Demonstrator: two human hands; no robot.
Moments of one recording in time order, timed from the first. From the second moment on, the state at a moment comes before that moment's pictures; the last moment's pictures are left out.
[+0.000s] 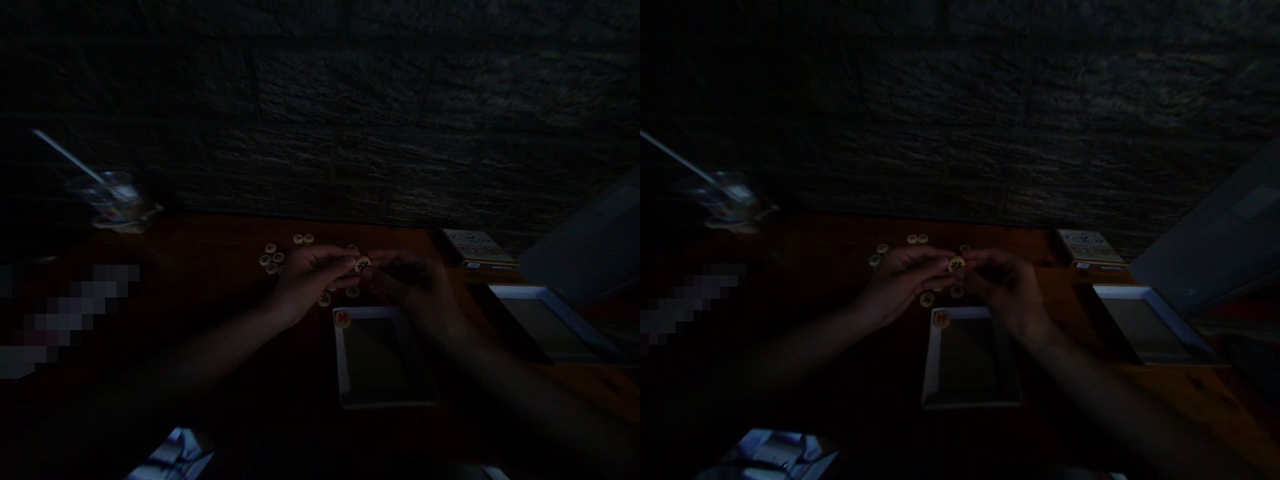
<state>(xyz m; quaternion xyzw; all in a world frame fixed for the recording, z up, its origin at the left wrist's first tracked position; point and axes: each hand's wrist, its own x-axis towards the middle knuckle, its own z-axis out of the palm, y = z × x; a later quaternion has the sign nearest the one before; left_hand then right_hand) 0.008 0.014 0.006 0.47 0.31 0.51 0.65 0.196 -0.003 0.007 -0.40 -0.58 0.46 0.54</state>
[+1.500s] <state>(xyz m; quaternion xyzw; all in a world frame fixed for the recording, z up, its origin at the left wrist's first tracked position) 0.002 0.014 0.009 0.47 0.25 0.37 0.76 0.207 -0.010 0.010 -0.34 -0.81 0.14 0.46</state>
